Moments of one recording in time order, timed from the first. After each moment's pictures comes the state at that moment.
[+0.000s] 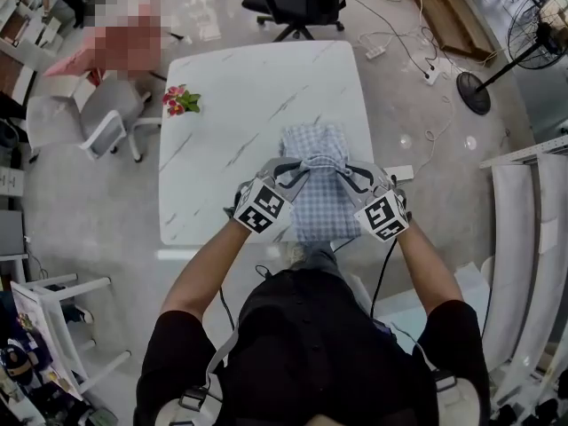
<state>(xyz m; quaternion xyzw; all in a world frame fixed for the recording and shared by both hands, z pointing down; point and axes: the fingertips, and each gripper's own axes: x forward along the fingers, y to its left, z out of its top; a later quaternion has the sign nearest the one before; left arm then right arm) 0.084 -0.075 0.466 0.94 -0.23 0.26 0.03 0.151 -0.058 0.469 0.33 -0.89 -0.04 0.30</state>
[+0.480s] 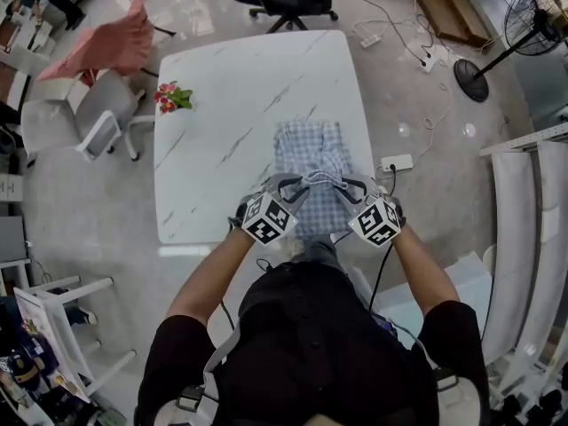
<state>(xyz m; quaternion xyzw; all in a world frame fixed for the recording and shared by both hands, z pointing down) 0.092 -0.024 0.531 0.93 -0.18 0.33 0.04 0.159 -0.010 0.542 0.30 -0.88 0.01 0.37</state>
